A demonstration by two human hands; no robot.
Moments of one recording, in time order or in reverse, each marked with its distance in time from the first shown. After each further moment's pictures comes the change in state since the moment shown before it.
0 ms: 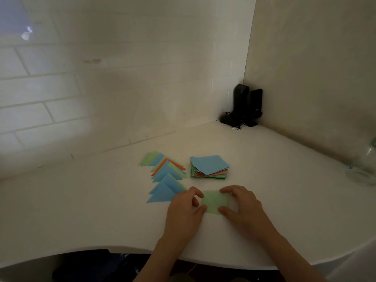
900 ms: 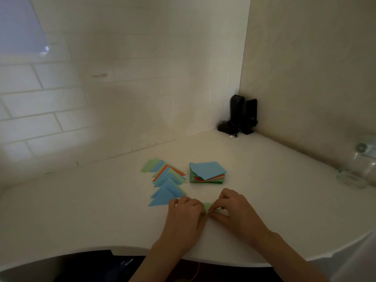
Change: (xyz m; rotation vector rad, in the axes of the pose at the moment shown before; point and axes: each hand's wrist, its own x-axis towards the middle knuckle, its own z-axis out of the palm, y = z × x) left_hand -0.014 0.002 -0.010 0.508 0.005 0.373; right_hand -0.004 -0.021 -0.007 -0.167 0.003 -0.332
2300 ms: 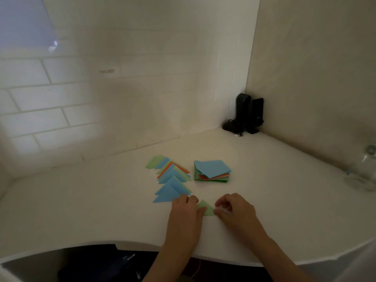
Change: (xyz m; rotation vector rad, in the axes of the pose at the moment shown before) left_hand -0.005 0.011 0.000 -0.224 0.106 -0.336; right_hand -0.001 -0.012 0.012 0.156 -0.026 0.370
